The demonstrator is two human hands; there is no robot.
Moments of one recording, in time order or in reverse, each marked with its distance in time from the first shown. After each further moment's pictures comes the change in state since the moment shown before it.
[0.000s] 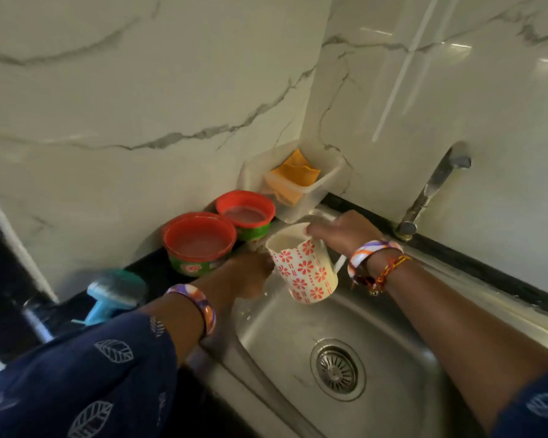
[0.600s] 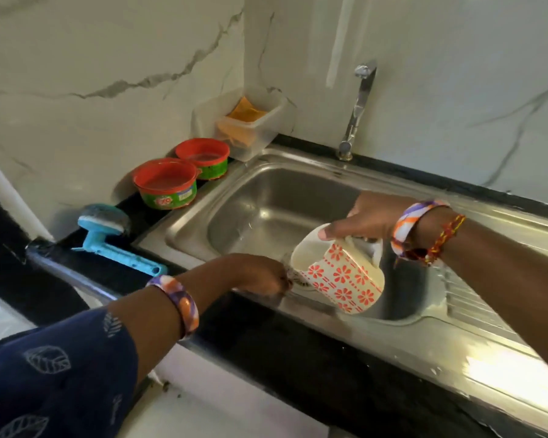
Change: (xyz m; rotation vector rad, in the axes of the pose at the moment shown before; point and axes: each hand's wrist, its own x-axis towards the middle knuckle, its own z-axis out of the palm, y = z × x) left_hand -0.120 0.118 0.020 -0.163 -0.421 0.231; right_hand -0.163 0.067 -0.043 -0.235 -0.244 0.156
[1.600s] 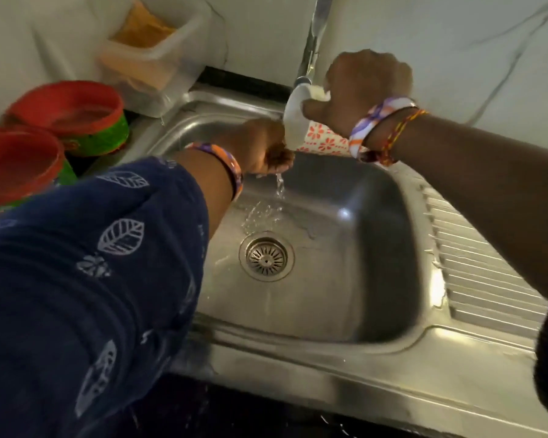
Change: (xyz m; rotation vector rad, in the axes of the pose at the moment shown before) left_hand 0.184 -0.008 -0.128 -1.483 0.197 0.041; right_hand 0.129 0.026 -0.049 -0.503 0.758 -0.037
